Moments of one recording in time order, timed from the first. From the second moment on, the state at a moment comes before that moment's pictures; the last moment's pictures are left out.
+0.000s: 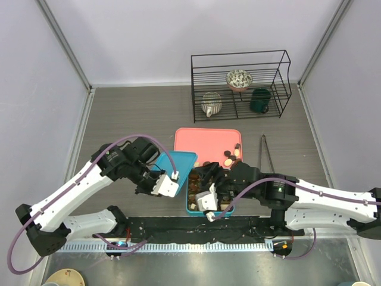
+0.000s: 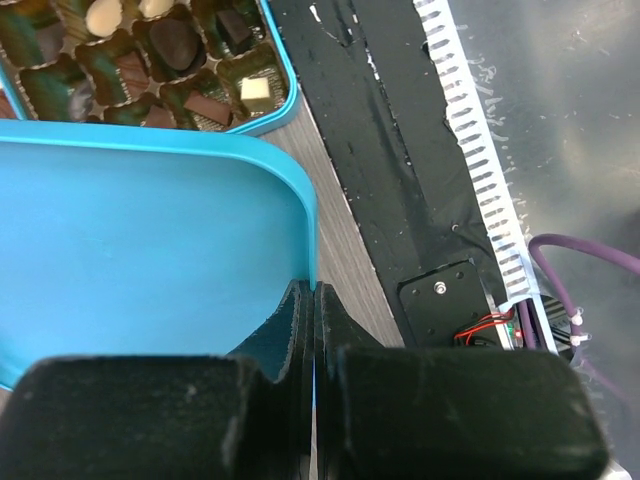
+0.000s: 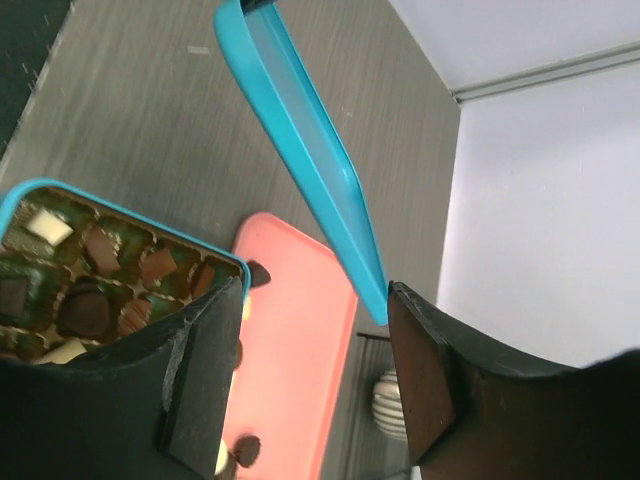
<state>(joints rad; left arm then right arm) -0.83 1.05 1.19 -1.36 0.59 1.03 1.30 0.87 0.84 -0.35 -0.02 -0.98</state>
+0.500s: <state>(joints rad) -0.93 1.13 1.24 -1.36 0.59 1.02 1.30 0.98 0.77 -0.25 0.06 -1.20</state>
